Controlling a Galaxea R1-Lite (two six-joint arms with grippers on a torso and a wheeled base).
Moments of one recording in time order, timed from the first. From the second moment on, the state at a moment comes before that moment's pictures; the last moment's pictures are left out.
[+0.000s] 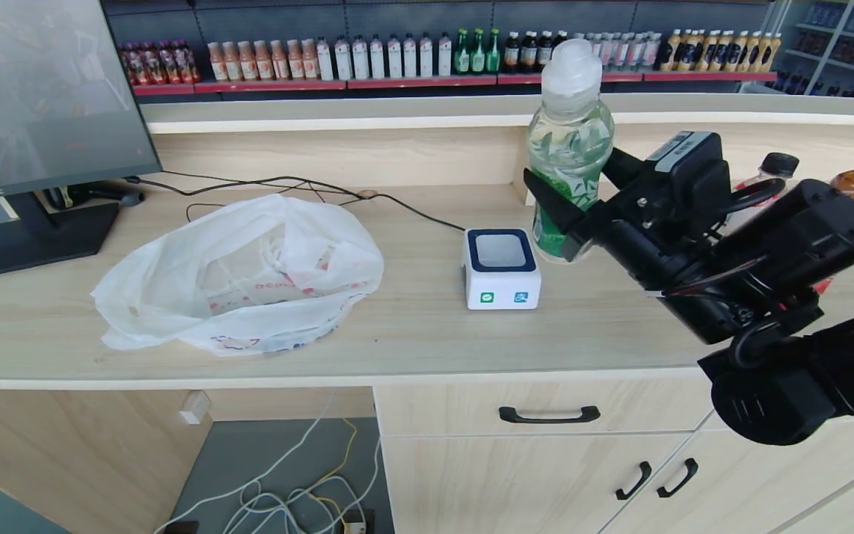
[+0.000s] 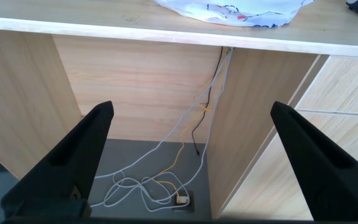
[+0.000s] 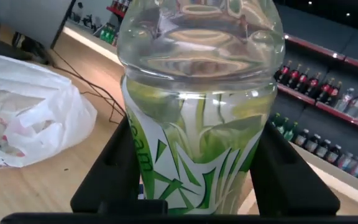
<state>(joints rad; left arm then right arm) 0.00 0.00 0.00 0.00 0.00 -0.01 0.46 1.89 -0.88 -1.57 0.24 -0.51</state>
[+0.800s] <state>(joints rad) 0.00 0.00 0.00 0.00 0.00 -0.01 0.44 2.06 -1.08 -1.57 0.81 -1.05</state>
